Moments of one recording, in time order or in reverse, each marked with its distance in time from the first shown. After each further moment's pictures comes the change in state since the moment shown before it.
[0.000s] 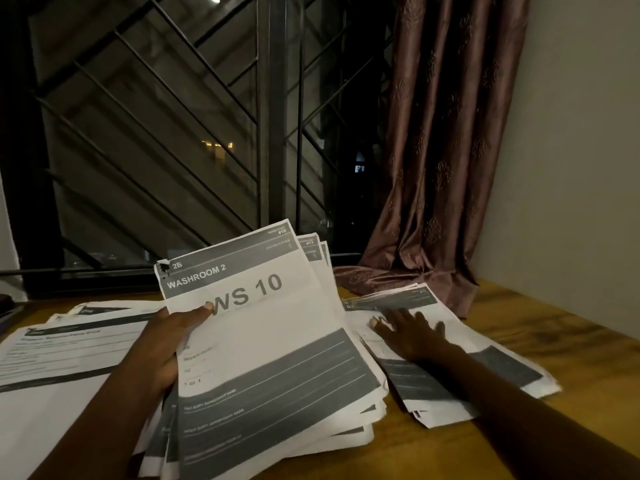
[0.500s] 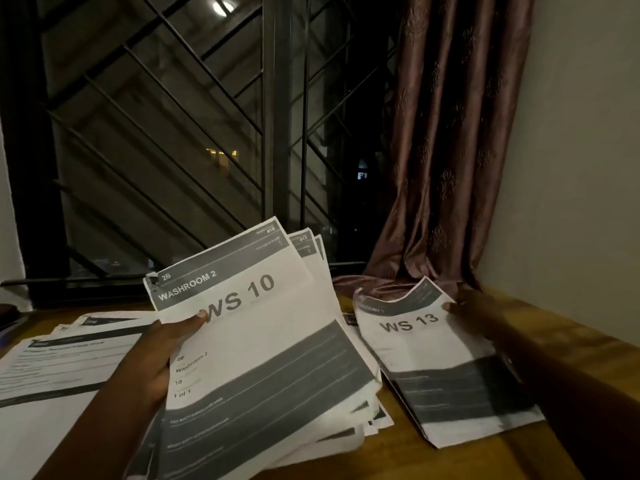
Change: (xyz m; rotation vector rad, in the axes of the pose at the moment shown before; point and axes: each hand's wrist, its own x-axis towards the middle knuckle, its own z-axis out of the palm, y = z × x) left_hand -0.006 0.007 -0.012 -0.126 -0.129 -0.058; right_hand 0.015 0.064 -0.066 0.208 0.285 0.232
